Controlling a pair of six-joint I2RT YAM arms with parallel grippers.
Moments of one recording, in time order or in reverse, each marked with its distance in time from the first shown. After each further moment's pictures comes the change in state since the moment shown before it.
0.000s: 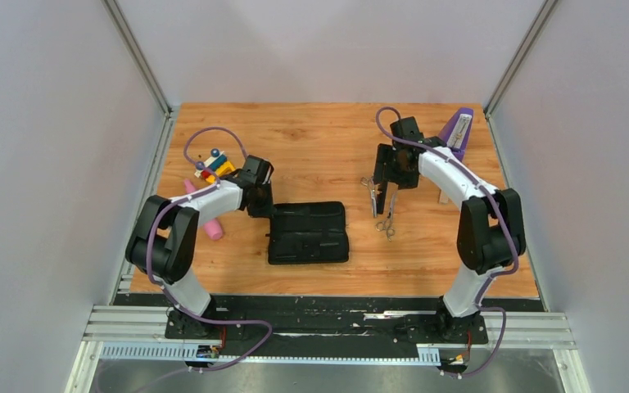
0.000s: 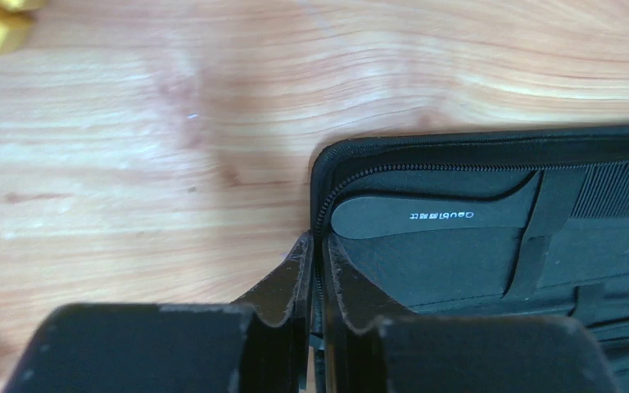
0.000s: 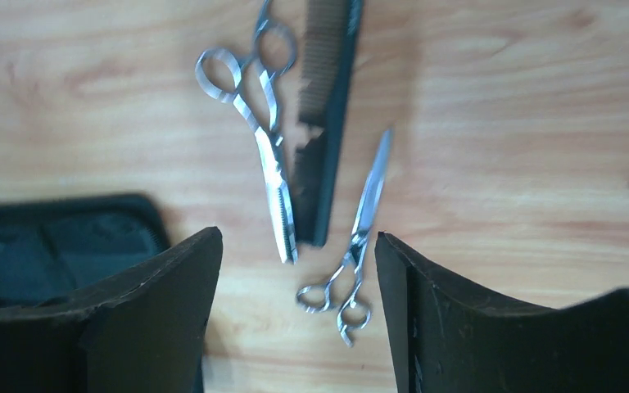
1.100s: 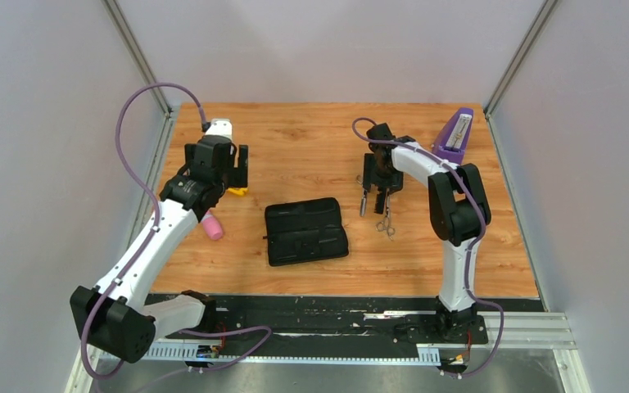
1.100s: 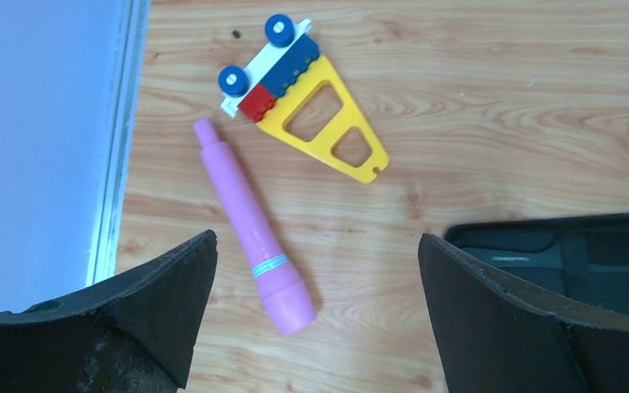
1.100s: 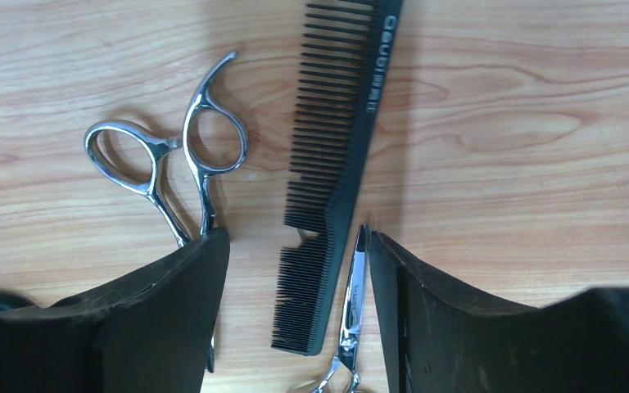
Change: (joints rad) left arm 0.031 -0.517 0.152 -0.223 -0.451 0.328; right arm 0.023 0.331 0.178 -0.006 0.136 -0.021
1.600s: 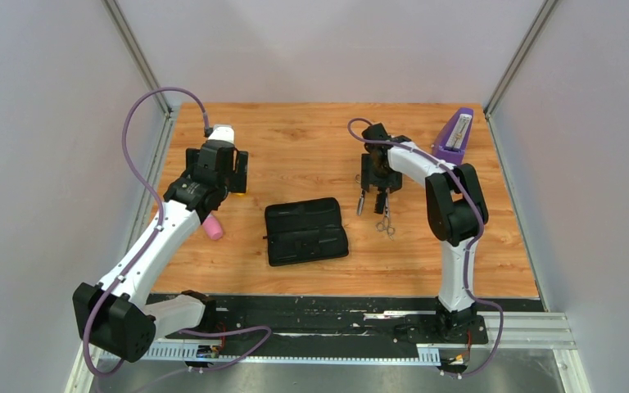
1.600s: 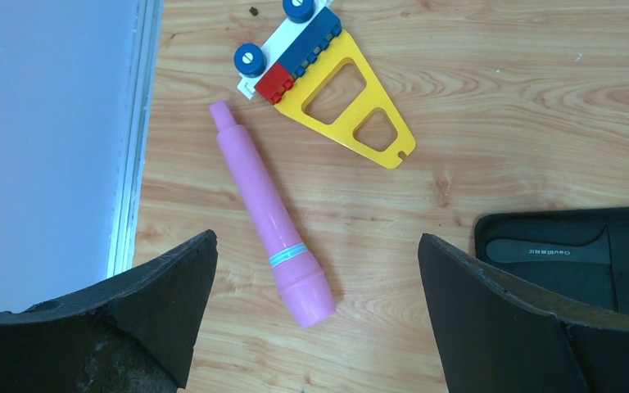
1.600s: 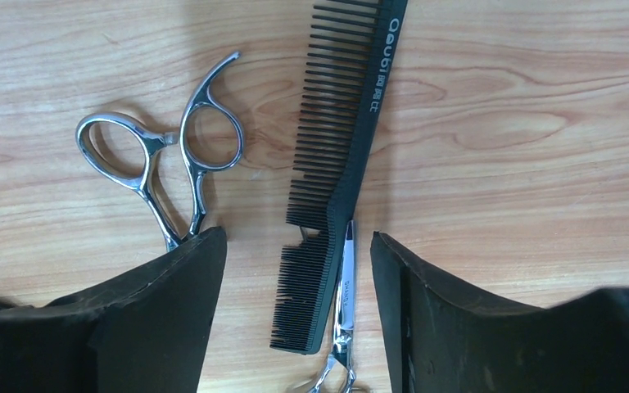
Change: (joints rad) left arm 0.000 -0.003 -0.063 0.009 -0.061 0.033; right arm 0.026 0.011 0.029 -0.021 0.066 -0.013
